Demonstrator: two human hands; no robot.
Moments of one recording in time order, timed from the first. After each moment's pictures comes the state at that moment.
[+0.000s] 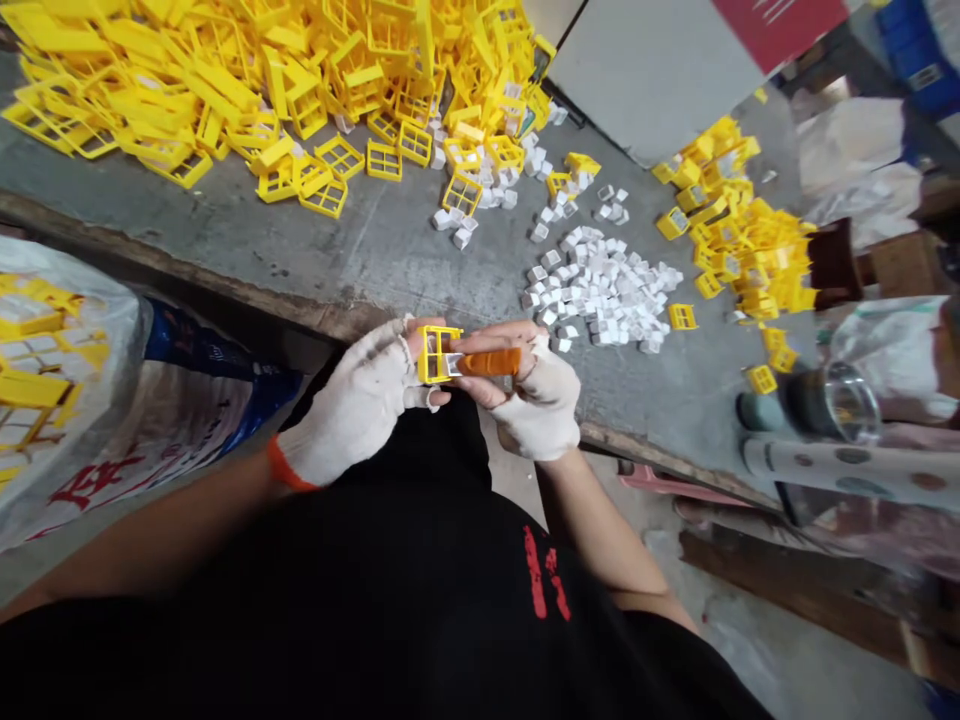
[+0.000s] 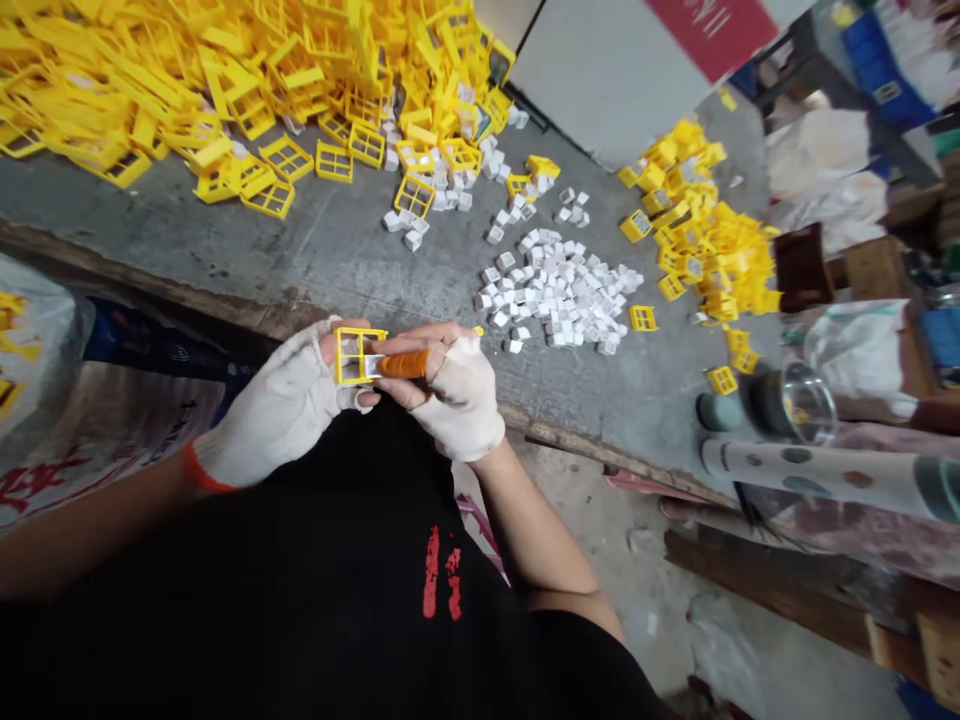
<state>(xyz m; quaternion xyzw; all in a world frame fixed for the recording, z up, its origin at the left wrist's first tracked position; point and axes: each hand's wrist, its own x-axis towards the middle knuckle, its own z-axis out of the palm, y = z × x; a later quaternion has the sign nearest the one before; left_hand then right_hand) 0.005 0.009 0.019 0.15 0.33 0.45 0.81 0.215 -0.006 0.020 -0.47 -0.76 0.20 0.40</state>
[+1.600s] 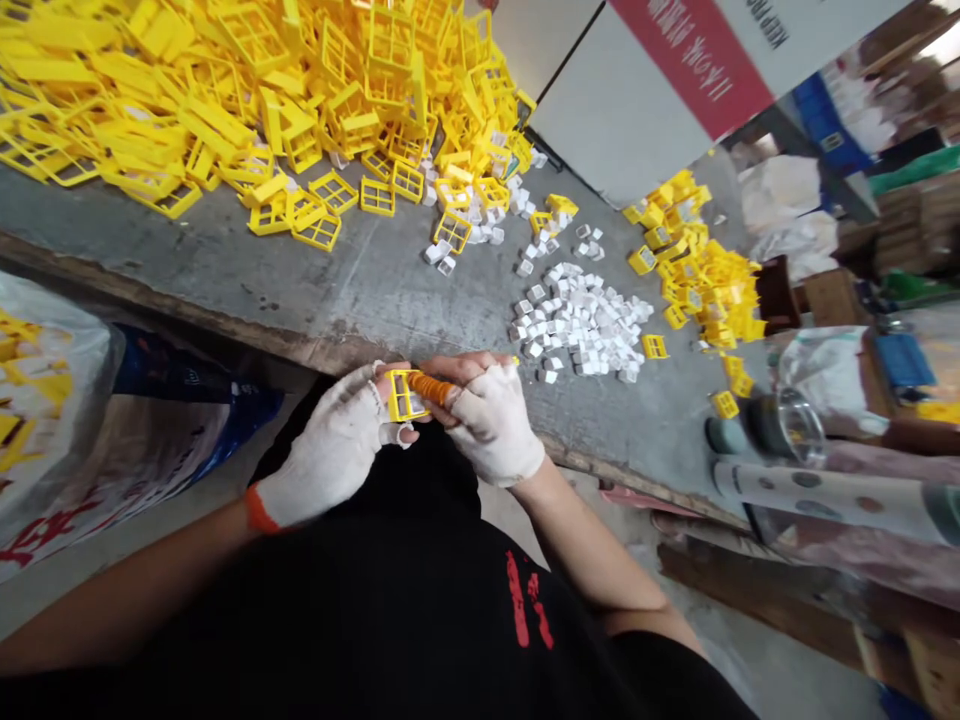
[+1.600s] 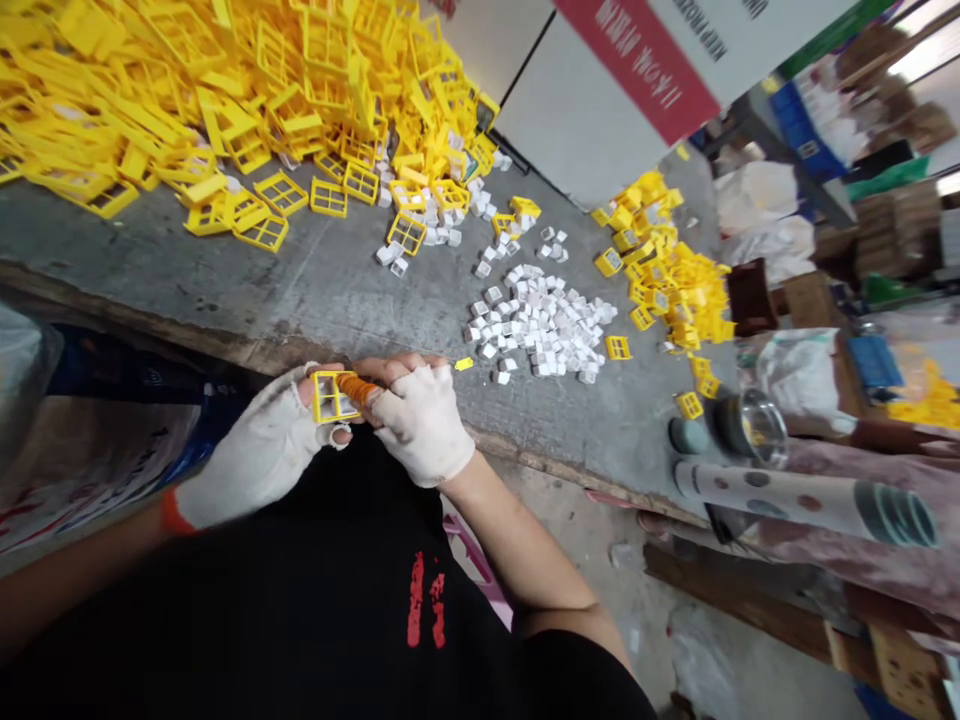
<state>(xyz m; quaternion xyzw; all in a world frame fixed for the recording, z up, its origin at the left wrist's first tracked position) -0.007 0.010 -0.001 0.12 0.35 0.48 0.80 0.208 0.016 0.013 -0.41 -0.87 0.02 0.25</state>
